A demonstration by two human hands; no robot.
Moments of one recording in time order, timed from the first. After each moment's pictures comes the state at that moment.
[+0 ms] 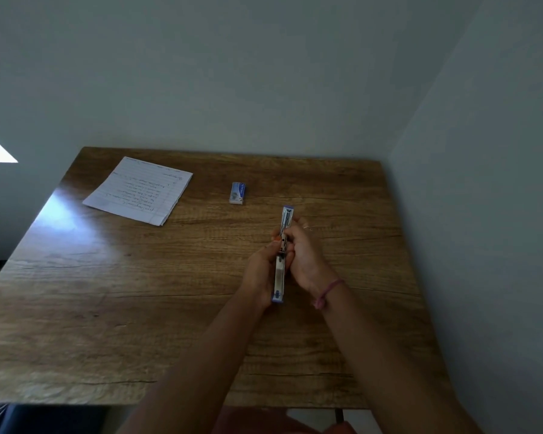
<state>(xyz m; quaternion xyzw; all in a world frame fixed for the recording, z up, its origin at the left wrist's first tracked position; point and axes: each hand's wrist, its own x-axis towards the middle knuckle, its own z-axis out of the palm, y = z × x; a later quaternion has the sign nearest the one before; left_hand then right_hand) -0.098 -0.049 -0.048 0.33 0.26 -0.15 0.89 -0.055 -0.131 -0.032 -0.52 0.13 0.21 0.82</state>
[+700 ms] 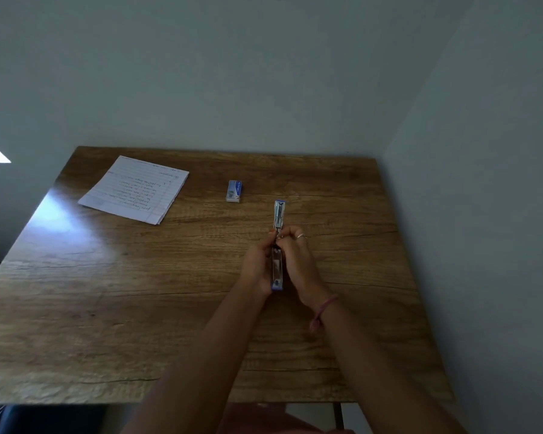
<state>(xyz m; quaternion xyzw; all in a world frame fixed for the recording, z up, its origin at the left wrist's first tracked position) -0.093 -0.050 -0.038 0.31 0.28 -0.16 0.90 -0.084 -0.135 -0.039 -0.67 0.05 0.15 0.72</state>
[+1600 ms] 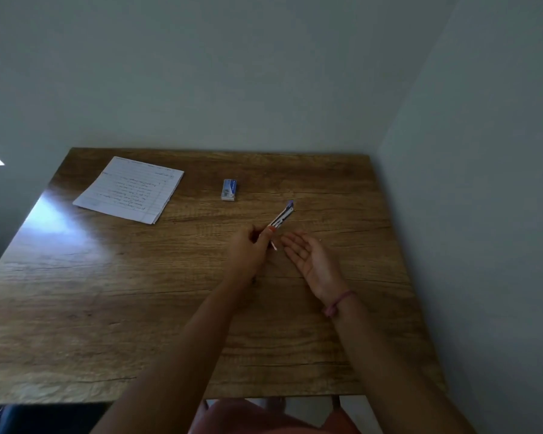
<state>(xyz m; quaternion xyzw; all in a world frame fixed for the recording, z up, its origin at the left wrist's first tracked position) -0.086 -0.034 -0.044 0.79 0.18 0.03 0.58 -0.073 -0.168 -0.048 -0.46 0.20 0.17 0.85</state>
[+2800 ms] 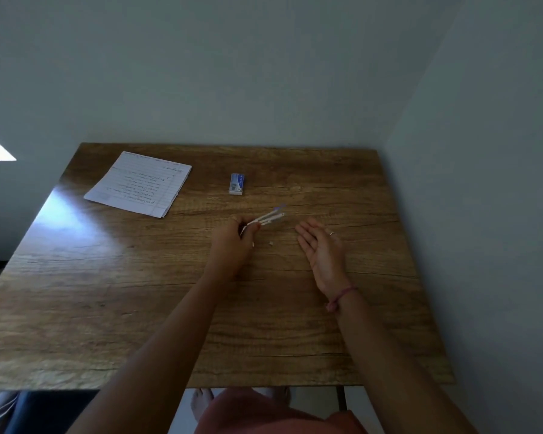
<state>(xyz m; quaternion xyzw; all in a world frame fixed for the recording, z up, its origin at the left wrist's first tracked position) -0.092 0.010 -0.043 0.88 0.10 0.06 0.45 -0.073 -0.166 -0.061 -0.50 0.18 0.09 0.84</state>
